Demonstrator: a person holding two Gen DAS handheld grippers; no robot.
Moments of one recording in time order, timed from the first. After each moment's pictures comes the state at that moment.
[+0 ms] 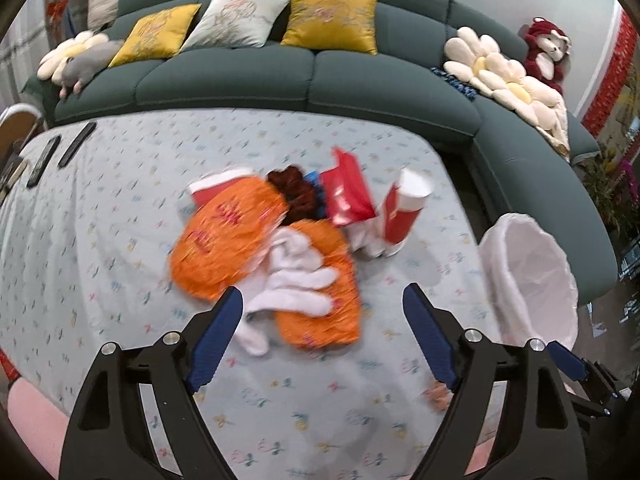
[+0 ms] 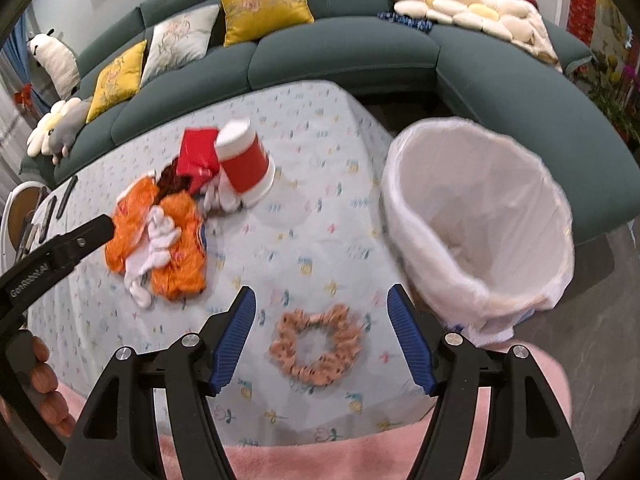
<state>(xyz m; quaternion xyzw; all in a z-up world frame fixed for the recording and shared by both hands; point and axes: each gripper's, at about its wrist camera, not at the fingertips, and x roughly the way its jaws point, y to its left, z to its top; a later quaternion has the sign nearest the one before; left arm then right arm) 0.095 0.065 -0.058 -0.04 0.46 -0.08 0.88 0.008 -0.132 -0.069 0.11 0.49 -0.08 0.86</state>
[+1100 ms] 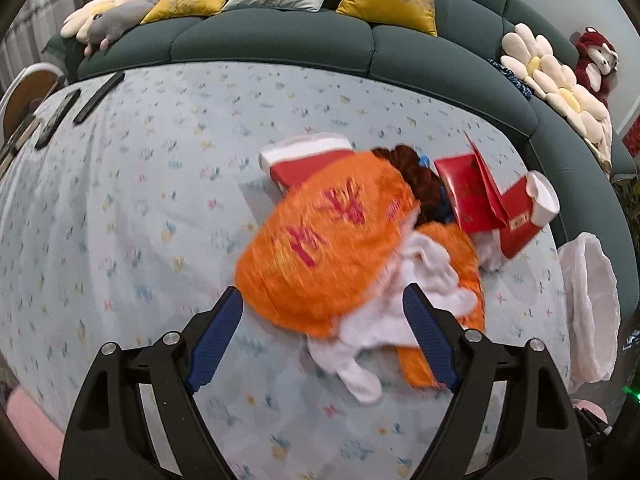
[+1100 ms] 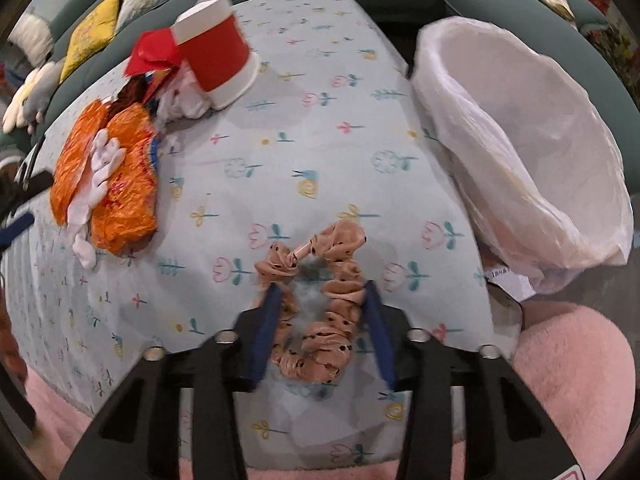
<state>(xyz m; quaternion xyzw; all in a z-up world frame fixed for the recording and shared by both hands) 0.158 0.140 -0.114 -0.05 0.50 -0.02 0.87 0.031 -0.111 -0.154 0.11 0.59 -0.08 0.80</state>
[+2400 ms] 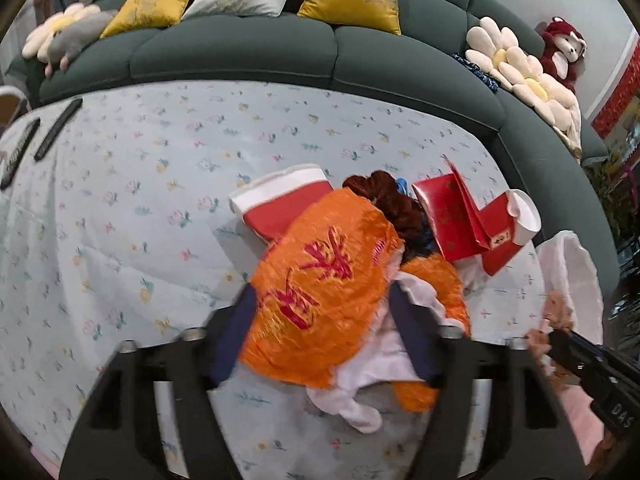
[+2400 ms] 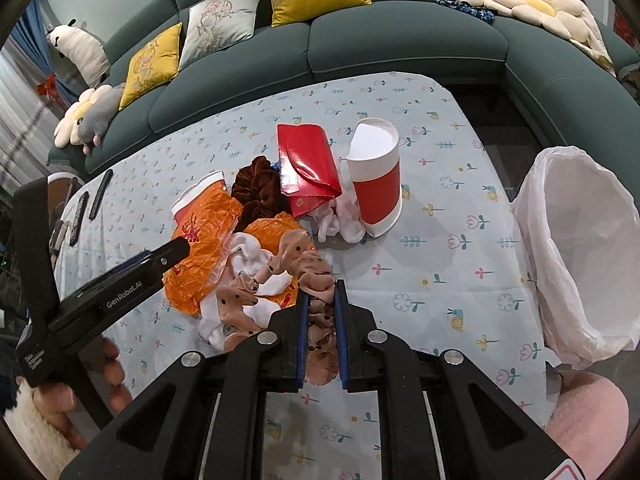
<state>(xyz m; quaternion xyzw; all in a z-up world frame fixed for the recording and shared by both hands) 0.191 0.145 -0.106 -0.04 0.49 -0.10 0.86 0.100 -0.048 -0.070 0.14 0.51 -0.01 0.85</state>
